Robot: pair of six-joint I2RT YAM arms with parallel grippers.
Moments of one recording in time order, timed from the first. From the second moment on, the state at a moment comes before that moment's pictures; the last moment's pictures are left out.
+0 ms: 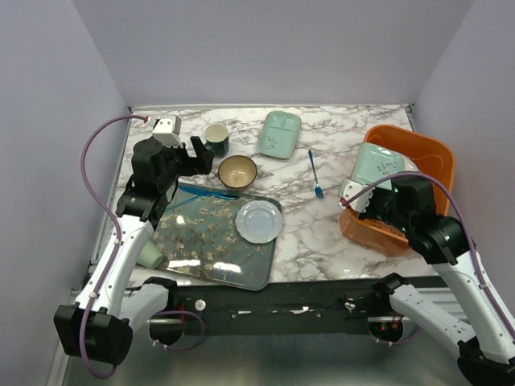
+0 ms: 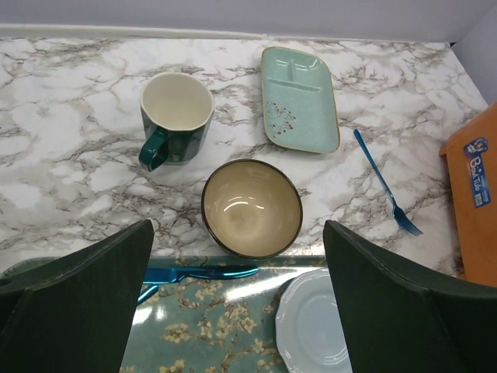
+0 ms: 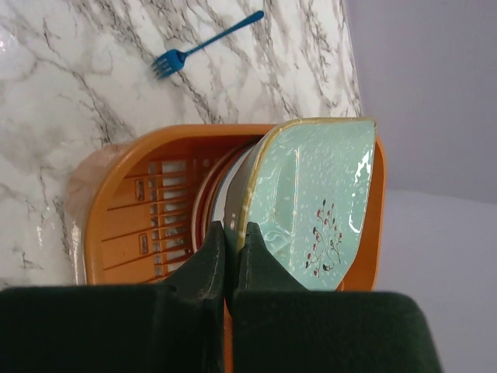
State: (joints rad) left arm -0.19 1.00 0.94 -0.17 0.16 -0.26; right arm 0.48 0.75 1.02 -0.87 0.02 -0.99
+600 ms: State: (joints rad) left arm -0.19 0.96 0.93 -0.16 0.16 -0.24; right arm 0.30 0.71 0.85 -0.87 0.01 -1.07
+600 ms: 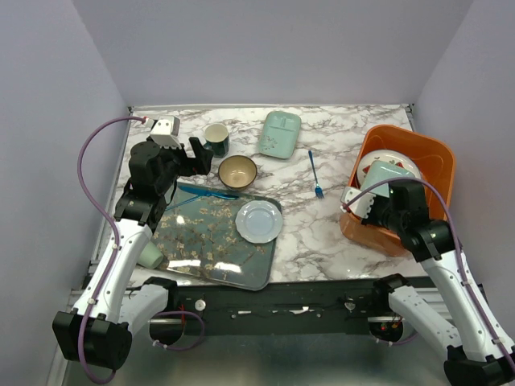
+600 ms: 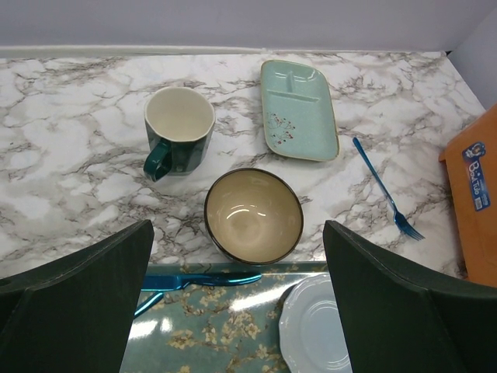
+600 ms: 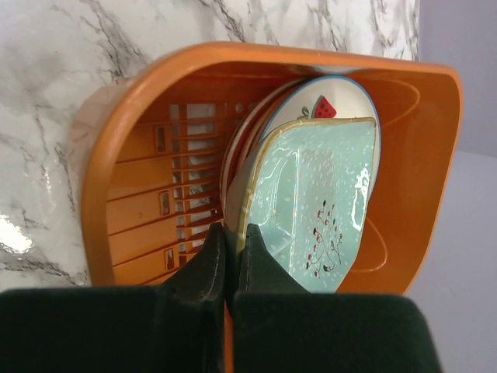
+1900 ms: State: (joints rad) left arm -0.19 0.96 0.92 -0.16 0.16 -0.24; right arm -0.02 0.94 0.70 -0.50 -0.16 -1.28
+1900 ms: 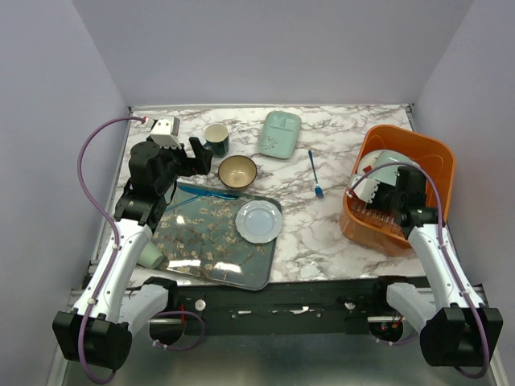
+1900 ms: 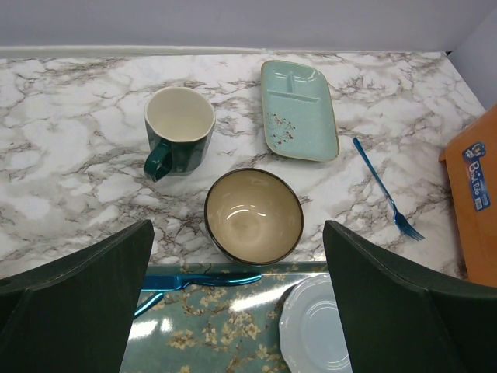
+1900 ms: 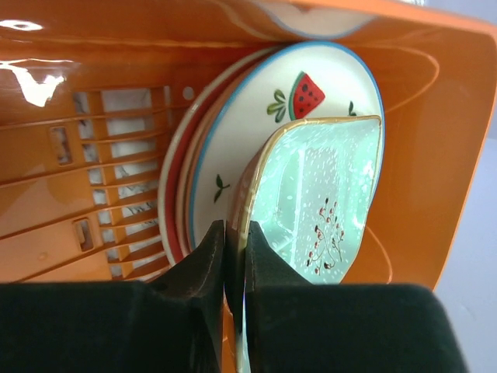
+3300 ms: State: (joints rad) left arm -0.19 0.98 0.92 -0.16 0.18 -0.24; right arm -0.07 0.89 0.69 -0.52 -0.36 -1.18
